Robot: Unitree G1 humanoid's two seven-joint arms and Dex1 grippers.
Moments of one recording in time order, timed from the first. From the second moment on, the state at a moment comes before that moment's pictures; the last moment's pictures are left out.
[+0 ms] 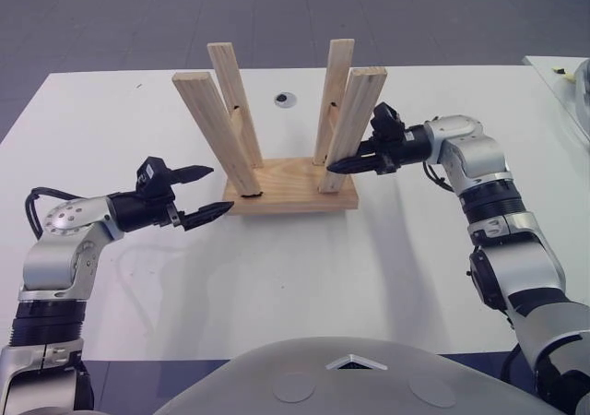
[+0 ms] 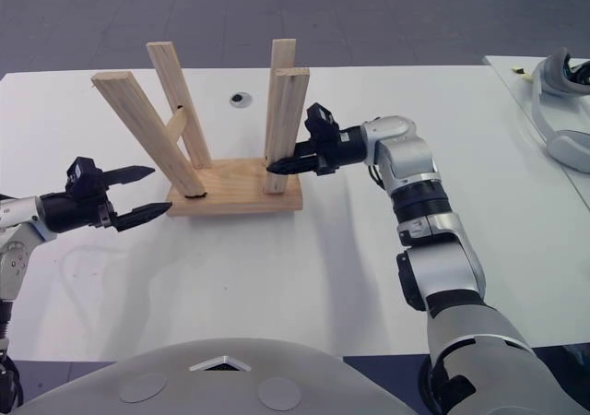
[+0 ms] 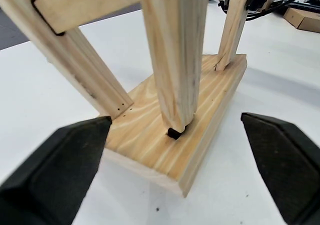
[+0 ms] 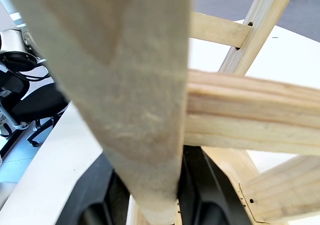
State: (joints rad) left arm 0.03 0.73 0.15 -0.09 -0.56 0.37 -1.11; right arm -0.70 -0.41 0.20 0.49 0.31 0.37 1.53
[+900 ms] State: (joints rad) left arm -0.14 0.63 0.24 0.07 -1.12 1.09 -1.03; right arm -0.90 -0.43 0.25 0.58 0.56 1.31 1.47
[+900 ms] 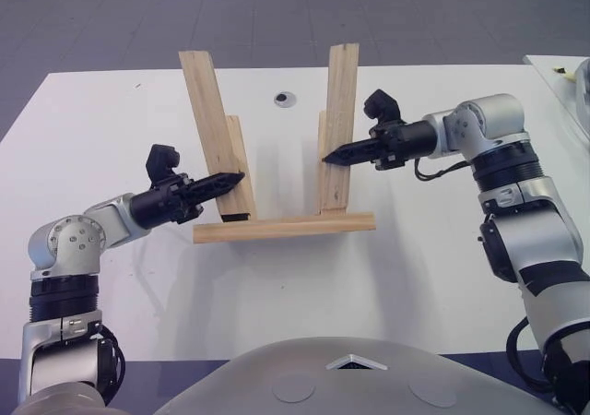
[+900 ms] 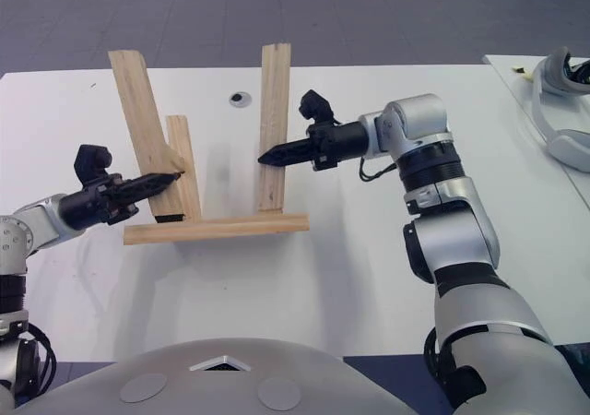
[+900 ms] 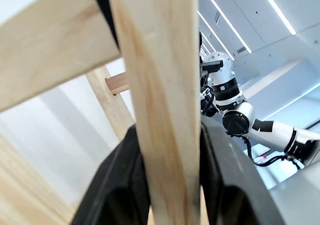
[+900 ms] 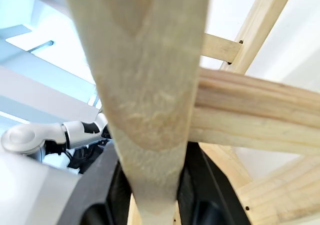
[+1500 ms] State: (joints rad) left arm -0.22 0.50 0.31 0.13 -1.13 1.17 -0.86; right arm -0.94 -0.39 0.18 0.77 0.55 1.33 1.37
